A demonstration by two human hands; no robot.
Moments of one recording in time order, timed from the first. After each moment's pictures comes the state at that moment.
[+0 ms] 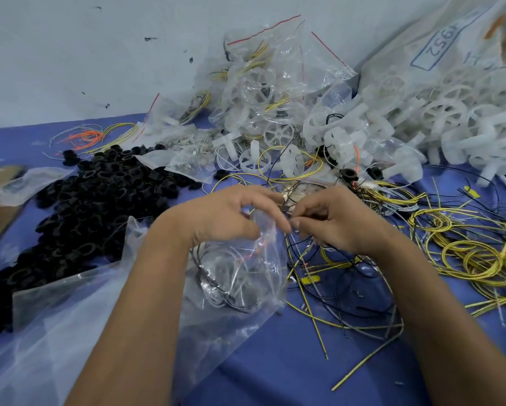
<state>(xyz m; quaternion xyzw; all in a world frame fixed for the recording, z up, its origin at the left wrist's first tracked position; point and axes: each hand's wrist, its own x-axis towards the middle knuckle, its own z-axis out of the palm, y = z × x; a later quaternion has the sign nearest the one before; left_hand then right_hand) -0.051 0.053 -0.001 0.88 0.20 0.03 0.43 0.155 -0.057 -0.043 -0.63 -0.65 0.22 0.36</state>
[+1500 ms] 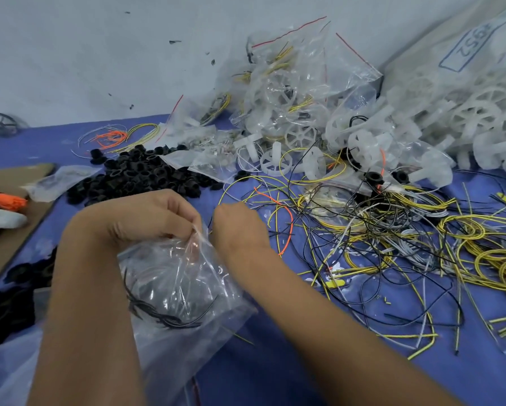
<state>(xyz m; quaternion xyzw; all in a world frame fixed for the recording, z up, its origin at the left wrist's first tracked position) -0.158 0.089 0.018 0.80 0.33 -0.01 0.50 -0.019 0.034 -0.052 -0.76 -0.62 0.10 0.17</state>
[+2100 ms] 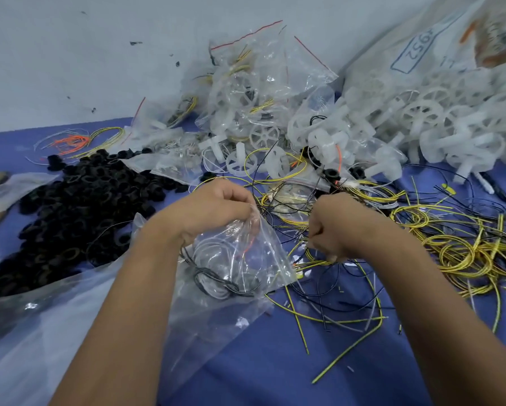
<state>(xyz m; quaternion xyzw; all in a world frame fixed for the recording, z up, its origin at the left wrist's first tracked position) -0.038 0.050 -0.006 0.81 0.26 0.11 0.51 0.147 -0.078 -0.007 -0.80 -0.59 0.11 -0.02</state>
